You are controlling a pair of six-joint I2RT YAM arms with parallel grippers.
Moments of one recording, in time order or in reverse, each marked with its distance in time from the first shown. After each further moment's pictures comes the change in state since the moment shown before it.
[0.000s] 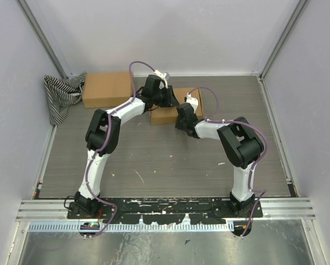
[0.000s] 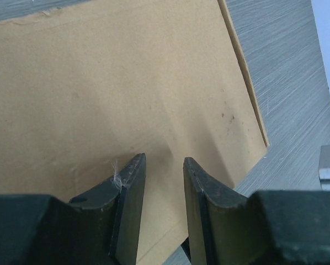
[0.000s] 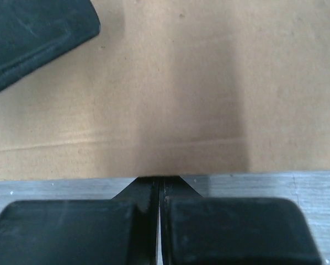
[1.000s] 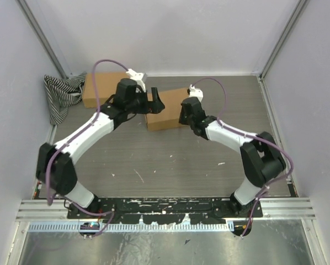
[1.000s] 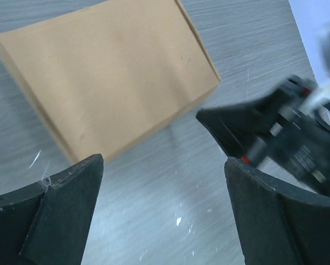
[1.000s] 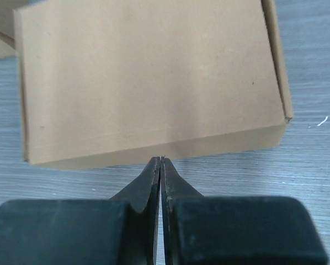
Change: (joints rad) left arm -0.014 -0.650 -0.455 -0.124 -0.186 0.069; right arm 0.030 -0.325 -0.057 -0.093 0.019 -0.099
